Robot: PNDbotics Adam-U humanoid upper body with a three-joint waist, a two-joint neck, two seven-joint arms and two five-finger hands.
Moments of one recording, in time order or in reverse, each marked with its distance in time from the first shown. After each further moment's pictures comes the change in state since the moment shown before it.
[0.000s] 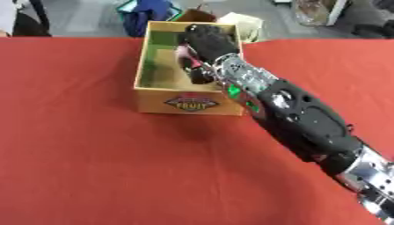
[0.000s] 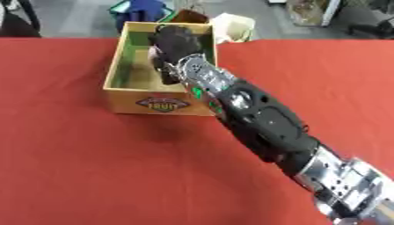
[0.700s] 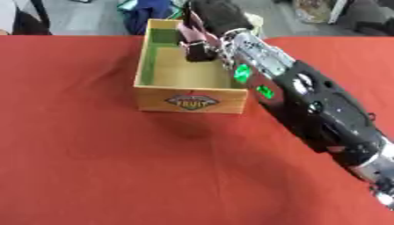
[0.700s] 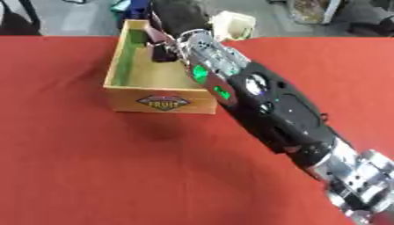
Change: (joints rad) left arm 0.004 0.001 0.001 0.000 -0.001 0.000 0.001; right arm -0.011 -0.062 -0.002 -0.194 -0.119 0.096 -0.002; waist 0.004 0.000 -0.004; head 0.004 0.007
